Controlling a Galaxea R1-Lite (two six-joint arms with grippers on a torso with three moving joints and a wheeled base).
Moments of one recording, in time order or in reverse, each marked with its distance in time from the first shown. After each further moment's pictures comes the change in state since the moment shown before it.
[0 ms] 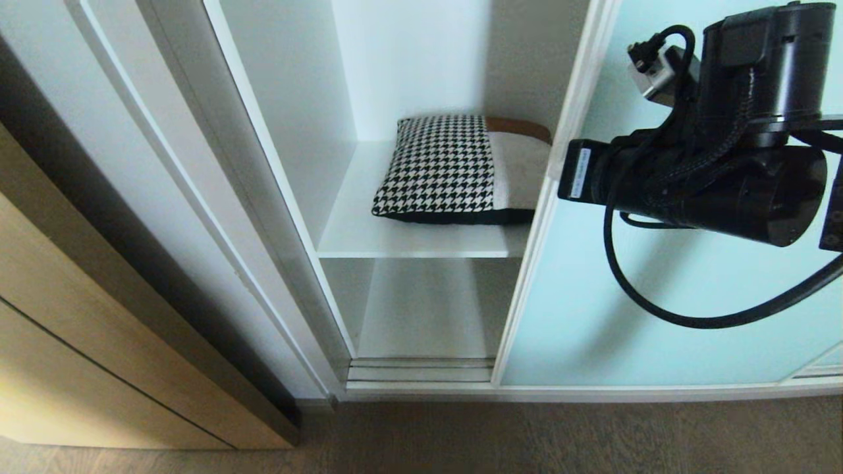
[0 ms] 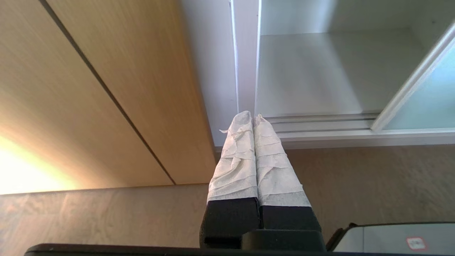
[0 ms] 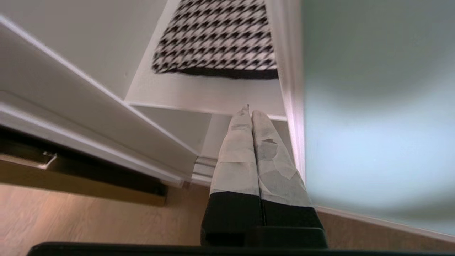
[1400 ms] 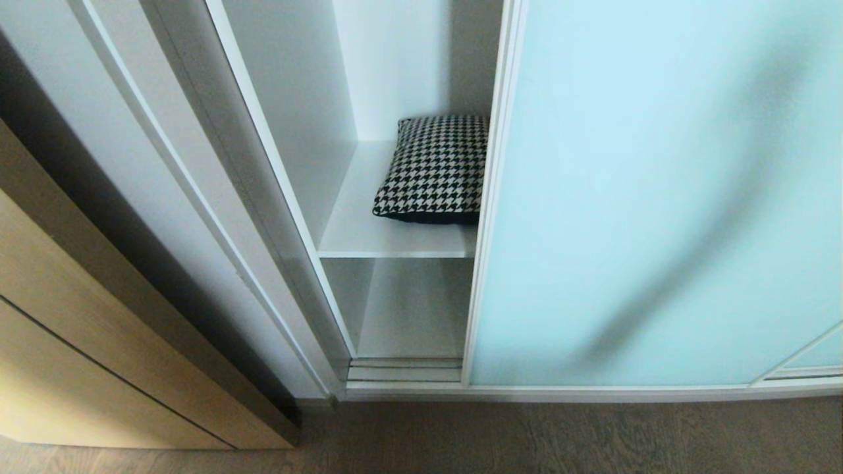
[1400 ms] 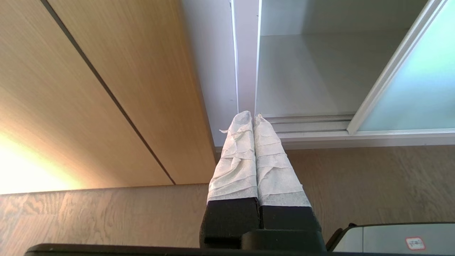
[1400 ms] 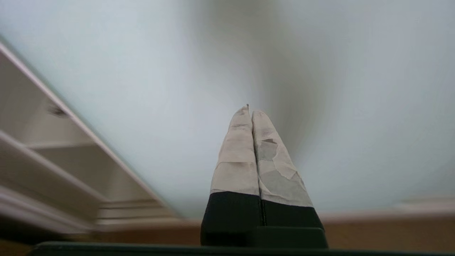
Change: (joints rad) left arm 0.000 0.000 0.000 0.000 0.000 0.000; right arm -0.387 -0.797 0.414 0.163 -0.045 -0.193
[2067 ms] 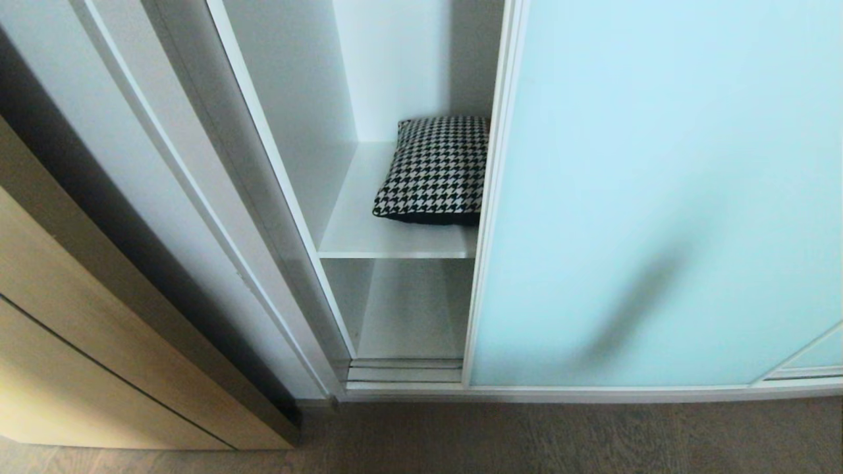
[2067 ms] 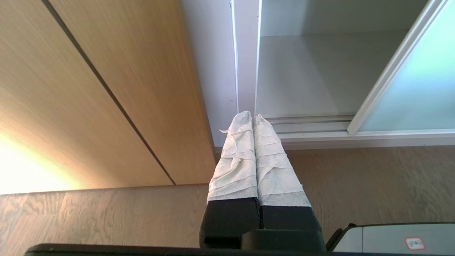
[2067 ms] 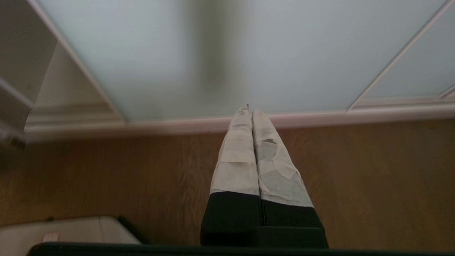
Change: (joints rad) left arm 0.000 0.000 0.000 0.000 0.000 0.000; right arm -0.266 -0.714 0.747 0.138 0.198 -0.078
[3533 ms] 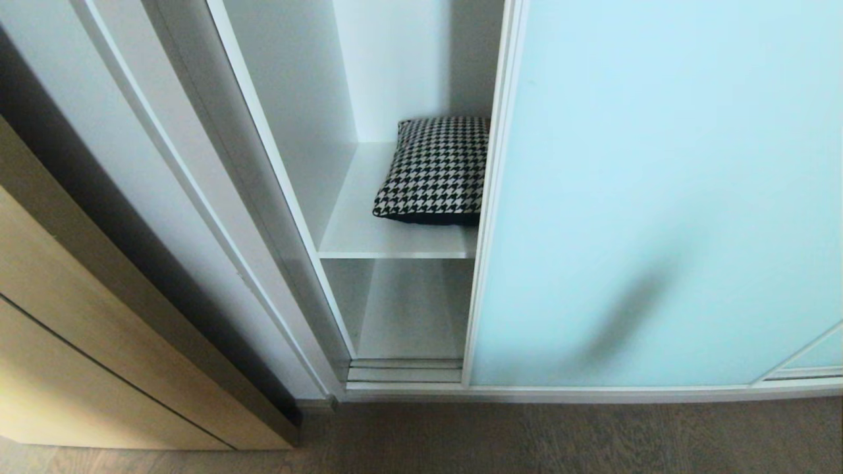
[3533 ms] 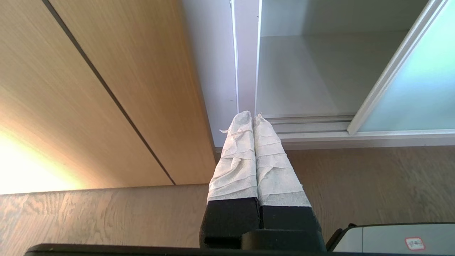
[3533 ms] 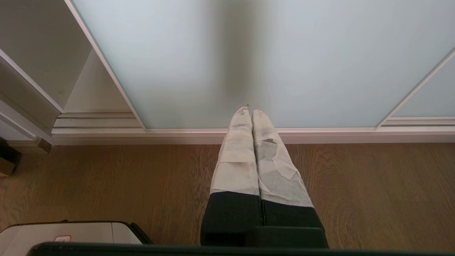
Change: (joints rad) left arm 0.001 0.000 0.000 -0.001 0.000 0.000; right arm -0.004 -0.131 0.200 -0.121 0.099 0.016
